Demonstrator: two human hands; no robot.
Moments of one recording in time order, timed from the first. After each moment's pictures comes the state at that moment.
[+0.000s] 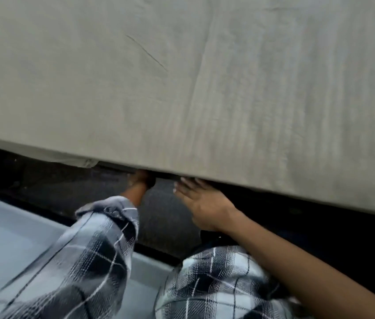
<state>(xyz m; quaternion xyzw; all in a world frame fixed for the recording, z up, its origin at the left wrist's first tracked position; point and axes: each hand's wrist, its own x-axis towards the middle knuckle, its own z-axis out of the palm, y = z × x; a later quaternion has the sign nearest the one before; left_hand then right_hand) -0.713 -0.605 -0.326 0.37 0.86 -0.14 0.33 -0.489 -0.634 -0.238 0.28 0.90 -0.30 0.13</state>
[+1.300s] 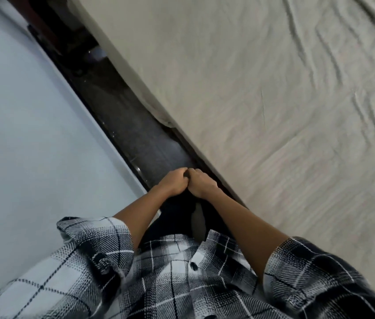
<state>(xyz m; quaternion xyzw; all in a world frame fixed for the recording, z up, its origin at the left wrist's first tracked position) -0.768 -0.689 -0.006 0.27 0.79 0.06 0.54 -0.685 -0.617 -0.018 0.33 0.79 -0.40 0.34</state>
